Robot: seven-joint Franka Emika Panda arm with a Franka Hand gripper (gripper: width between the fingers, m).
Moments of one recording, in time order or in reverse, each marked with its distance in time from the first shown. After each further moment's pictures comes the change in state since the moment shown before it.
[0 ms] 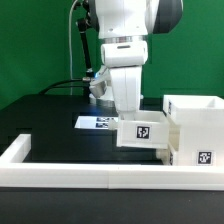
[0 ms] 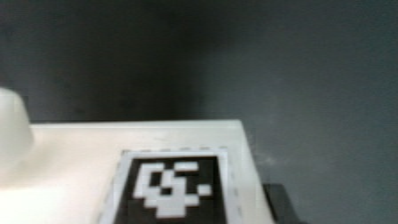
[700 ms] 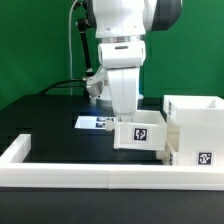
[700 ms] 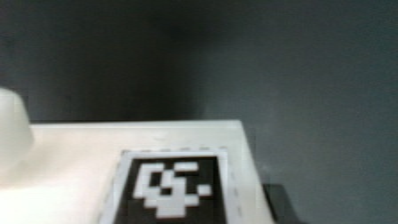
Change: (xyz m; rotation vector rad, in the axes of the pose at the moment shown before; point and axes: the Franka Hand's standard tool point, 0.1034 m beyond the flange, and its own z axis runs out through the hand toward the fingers) arm -0.006 0.000 -0.001 0.041 -0.006 -0.008
